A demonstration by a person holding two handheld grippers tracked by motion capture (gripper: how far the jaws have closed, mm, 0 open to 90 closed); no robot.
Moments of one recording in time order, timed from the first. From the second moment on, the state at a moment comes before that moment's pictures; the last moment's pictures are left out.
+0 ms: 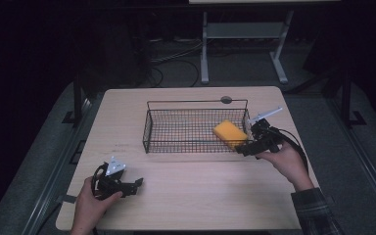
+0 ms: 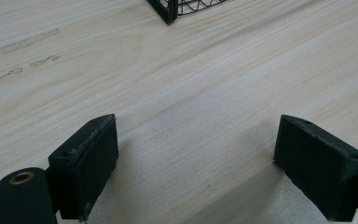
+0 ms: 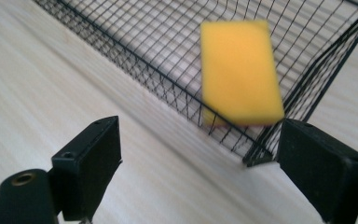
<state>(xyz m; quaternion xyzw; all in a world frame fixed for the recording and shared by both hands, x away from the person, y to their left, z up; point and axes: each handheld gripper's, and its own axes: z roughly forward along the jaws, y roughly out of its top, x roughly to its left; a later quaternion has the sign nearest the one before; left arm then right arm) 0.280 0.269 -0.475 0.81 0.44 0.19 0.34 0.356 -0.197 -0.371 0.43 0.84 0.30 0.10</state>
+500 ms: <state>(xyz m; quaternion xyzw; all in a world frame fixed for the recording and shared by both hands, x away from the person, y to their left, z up) 0.279 0.269 -0.475 0.81 0.44 0.19 0.34 0.315 -0.218 -0.401 0.43 0.84 0.29 0.12</state>
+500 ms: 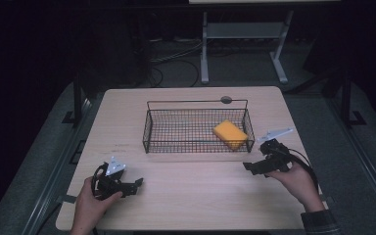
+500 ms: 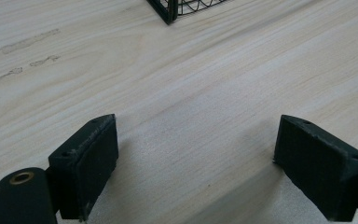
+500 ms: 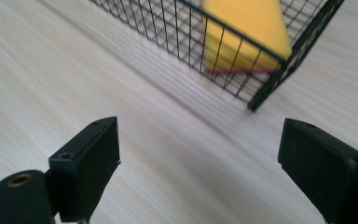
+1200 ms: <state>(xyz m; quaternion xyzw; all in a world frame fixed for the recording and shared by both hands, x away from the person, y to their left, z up) 0.279 0.269 -0.475 0.81 0.44 0.19 0.34 0.294 -0.243 -0.461 0.45 0.83 0.28 0.16</state>
